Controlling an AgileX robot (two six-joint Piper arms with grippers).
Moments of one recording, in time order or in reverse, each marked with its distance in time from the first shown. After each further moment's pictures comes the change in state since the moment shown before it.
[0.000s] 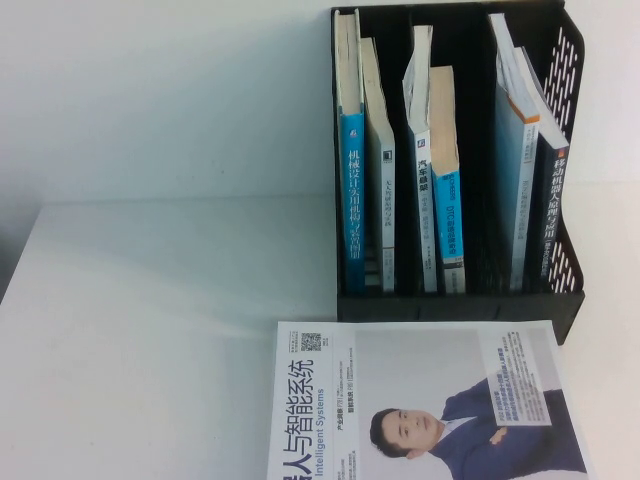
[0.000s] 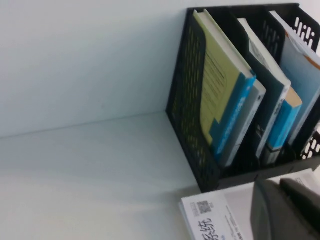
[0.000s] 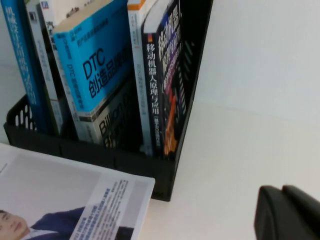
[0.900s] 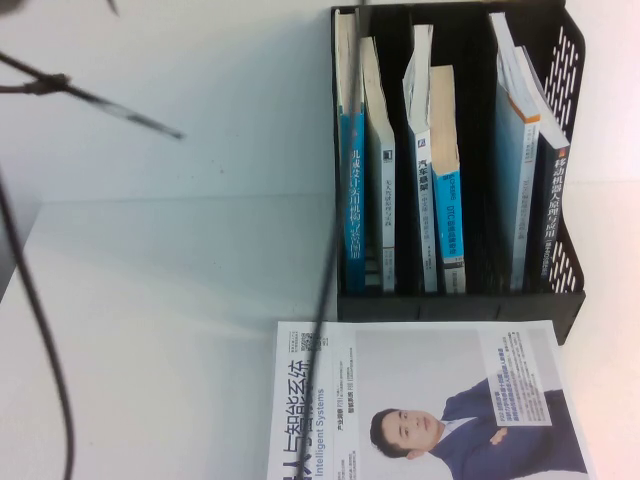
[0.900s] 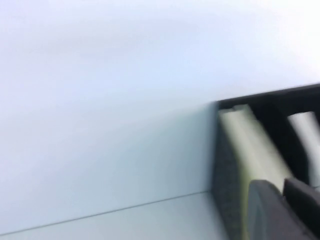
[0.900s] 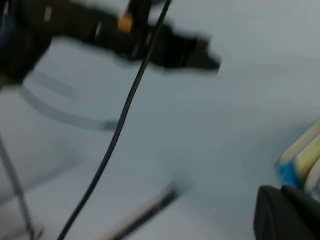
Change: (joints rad) right arm 0.000 0.231 -0.123 1.549 -0.128 -1.107; left arm -0.009 1.014 -1.052 0.143 0.119 -0.023
